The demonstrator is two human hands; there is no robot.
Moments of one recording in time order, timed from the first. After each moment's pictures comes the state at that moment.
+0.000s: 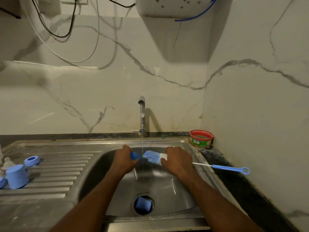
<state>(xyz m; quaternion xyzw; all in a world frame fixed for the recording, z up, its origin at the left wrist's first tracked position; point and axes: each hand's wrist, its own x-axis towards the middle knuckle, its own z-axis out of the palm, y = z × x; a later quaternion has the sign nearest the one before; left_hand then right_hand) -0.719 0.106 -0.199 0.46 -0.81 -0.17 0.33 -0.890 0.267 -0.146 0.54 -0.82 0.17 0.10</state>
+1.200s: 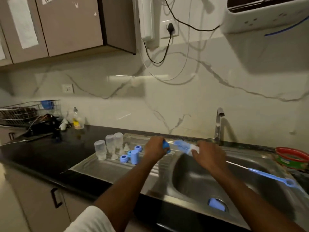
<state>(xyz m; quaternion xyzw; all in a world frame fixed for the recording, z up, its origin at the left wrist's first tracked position) -0.514 0.150 -0.091 0.56 -0.78 -0.03 0.29 -0.721 0.260 -0.070 0.62 -0.74 0.24 0.10</state>
